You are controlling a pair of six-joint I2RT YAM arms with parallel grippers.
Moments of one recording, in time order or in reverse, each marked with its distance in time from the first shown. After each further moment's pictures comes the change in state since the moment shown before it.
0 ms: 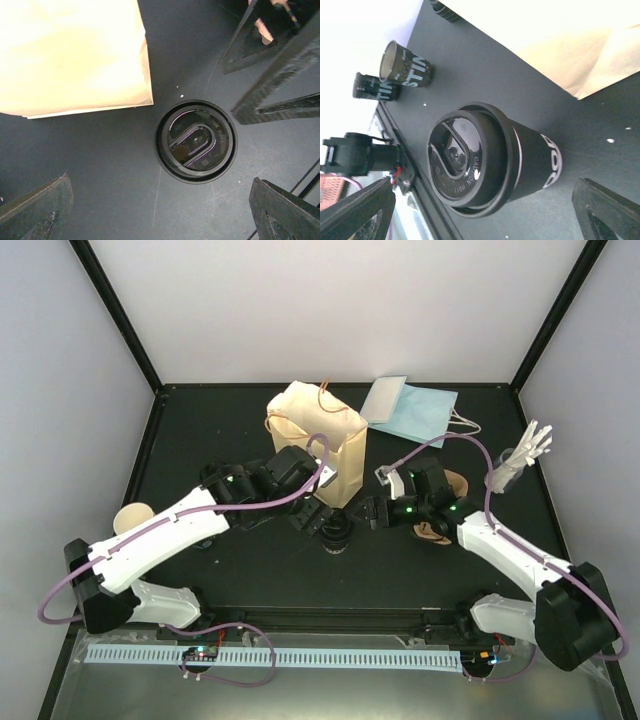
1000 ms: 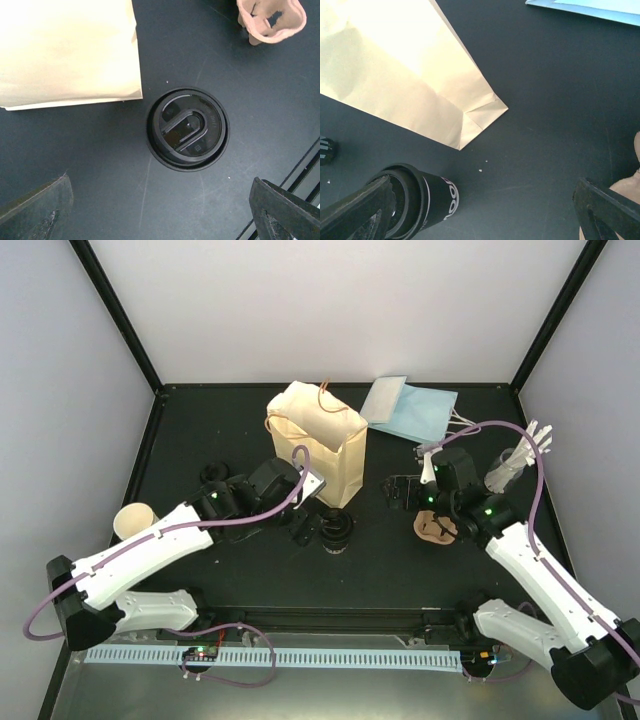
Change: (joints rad) left arm 0.025 -0.146 -0.175 0.105 0.057 -0.025; right arm 0.000 -0.230 0.215 -0.385 0.594 -0.035
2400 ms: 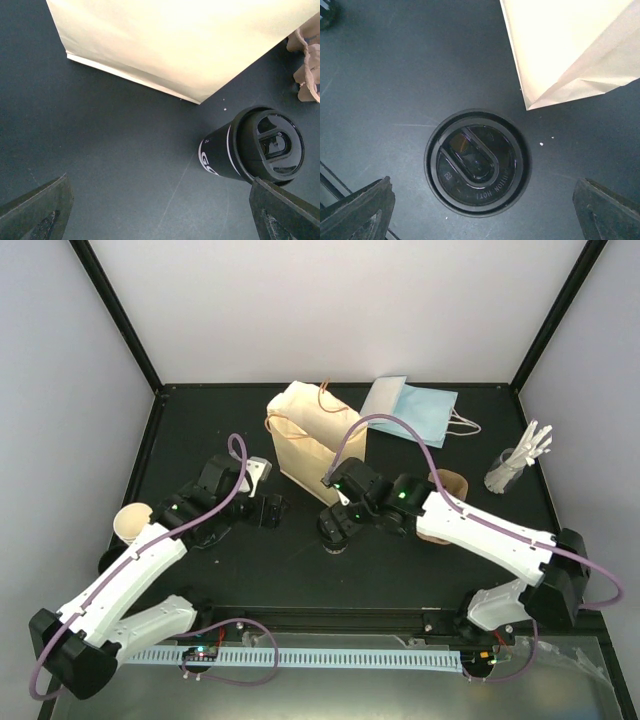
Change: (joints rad) left arm 0.384 -0.211 -0.274 0.138 0.177 -0.117; right arm 0.492 0.416 0.348 -0.229 0.202 -0.132
